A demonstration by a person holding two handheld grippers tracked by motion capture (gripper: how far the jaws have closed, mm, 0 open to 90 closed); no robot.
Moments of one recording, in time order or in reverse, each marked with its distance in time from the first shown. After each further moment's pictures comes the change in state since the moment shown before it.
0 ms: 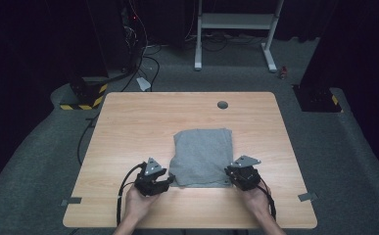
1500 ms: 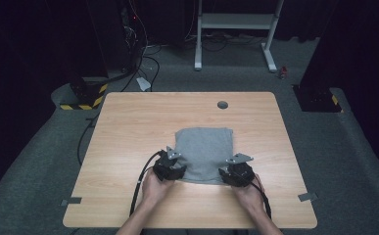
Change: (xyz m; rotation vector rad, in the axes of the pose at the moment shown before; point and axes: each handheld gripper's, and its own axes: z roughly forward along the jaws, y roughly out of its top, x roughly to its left) left arm 0.014 0.020 0.074 0.124 0.102 -0.005; right arm -0.001 0.002 0.031 0.041 -0.041 0.040
